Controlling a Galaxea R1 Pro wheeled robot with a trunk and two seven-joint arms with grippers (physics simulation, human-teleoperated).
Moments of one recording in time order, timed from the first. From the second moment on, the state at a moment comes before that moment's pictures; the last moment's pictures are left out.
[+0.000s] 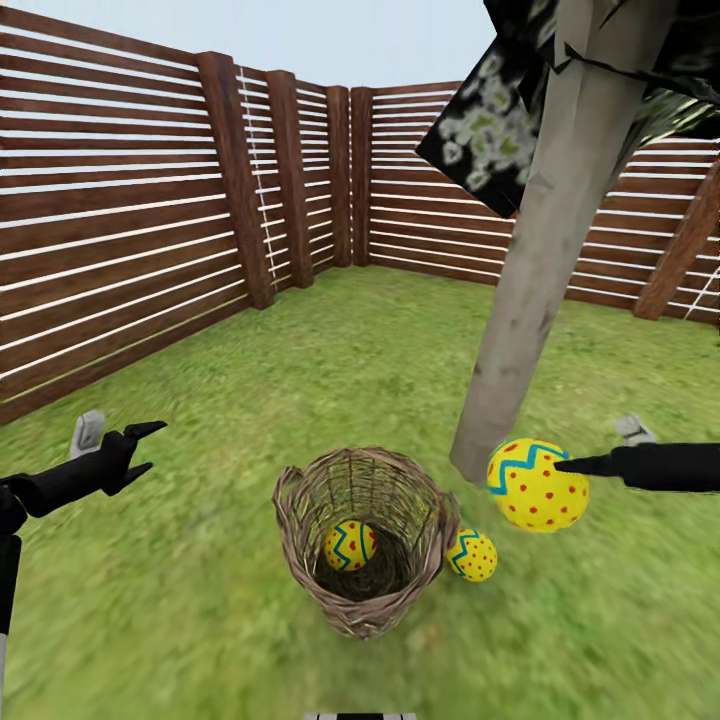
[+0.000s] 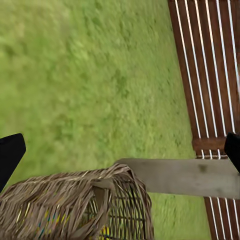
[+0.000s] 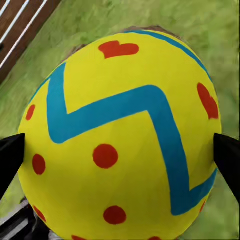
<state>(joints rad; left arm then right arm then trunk) -0.59 0.30 0.46 -1.32 1.37 1.01 0.29 -0.70 -1.03 0.43 -1.43 -1.23 0.96 0.66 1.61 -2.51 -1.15</state>
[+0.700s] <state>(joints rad) -0.57 0.31 0.46 -1.31 1.41 1.00 0.26 -0.71 -0.49 0.39 -0.99 -0.39 0.76 0.22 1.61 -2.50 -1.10</state>
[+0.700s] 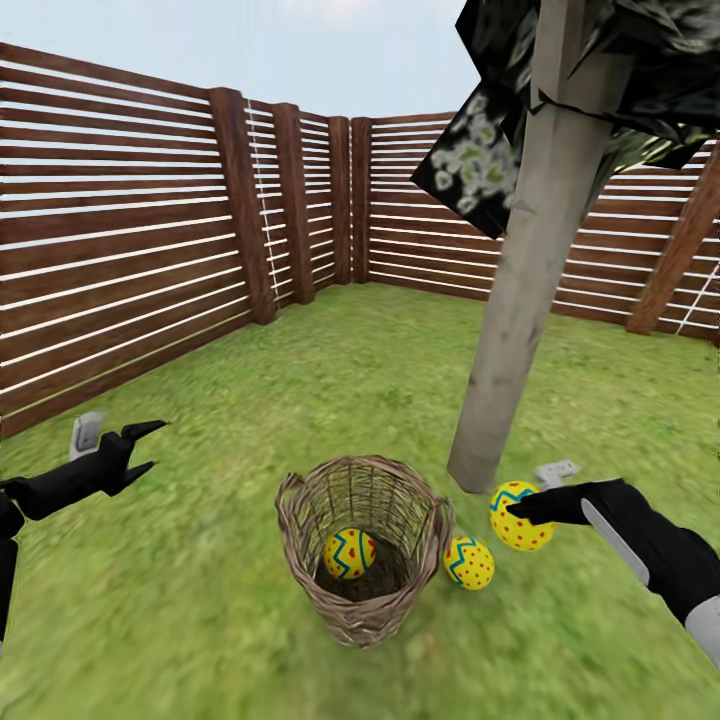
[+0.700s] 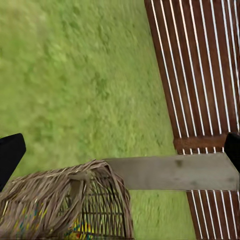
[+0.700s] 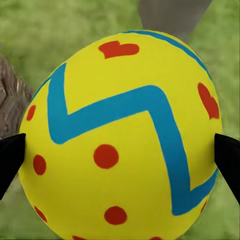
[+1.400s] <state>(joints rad) -0.57 0.31 0.28 -1.39 1.54 1.01 0.15 -0.71 -0.39 0.34 -0.59 -0.42 0.28 -0.10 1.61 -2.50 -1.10</state>
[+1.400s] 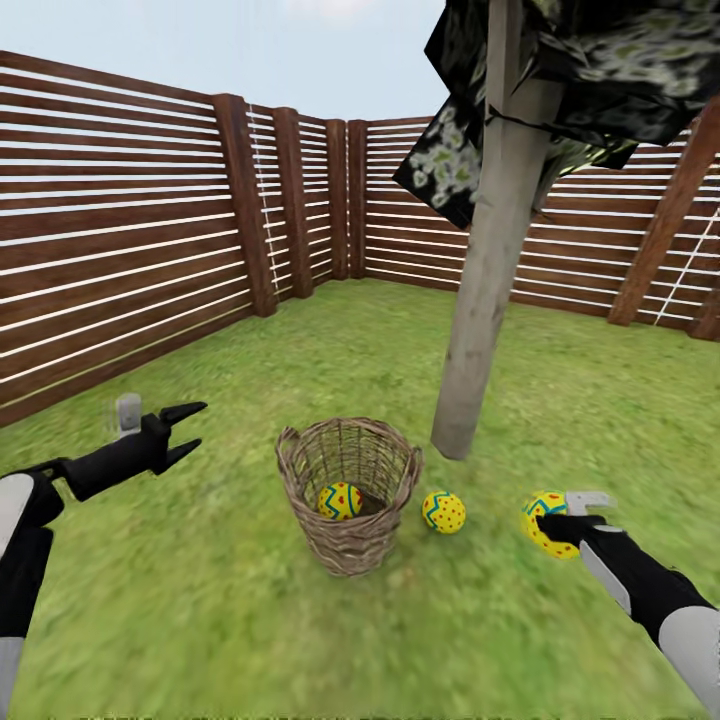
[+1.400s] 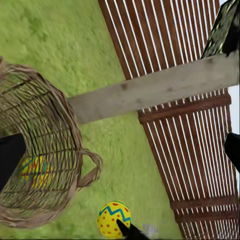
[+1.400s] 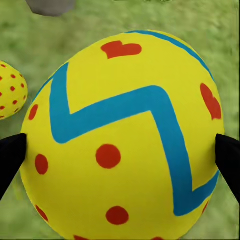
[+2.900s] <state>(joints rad) -0.56 0.31 0.16 -1.40 1.71 1.01 0.09 -0.90 -0.19 0.33 -0.13 -0.19 0.04 -0.18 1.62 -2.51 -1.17</state>
